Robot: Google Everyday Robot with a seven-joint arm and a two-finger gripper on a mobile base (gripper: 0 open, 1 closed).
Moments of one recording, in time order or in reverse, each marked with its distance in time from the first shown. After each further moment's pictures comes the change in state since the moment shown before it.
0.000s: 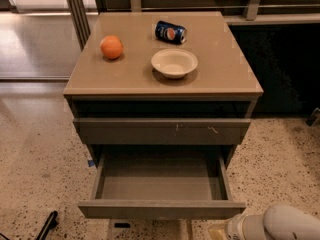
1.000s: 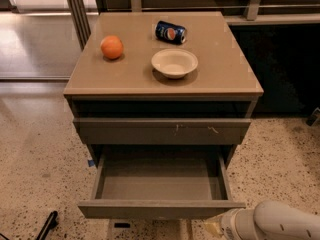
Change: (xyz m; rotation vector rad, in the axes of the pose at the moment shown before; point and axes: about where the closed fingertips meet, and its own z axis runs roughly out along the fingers) arm -0.013 -0.020 0.035 0.013 -0.023 0.005
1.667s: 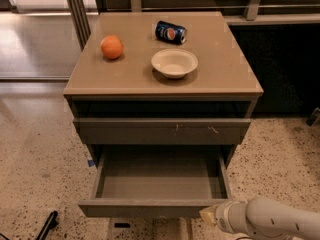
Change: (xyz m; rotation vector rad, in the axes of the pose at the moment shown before) arm -0.028 -0.027 0.028 0.062 -0.090 0.020
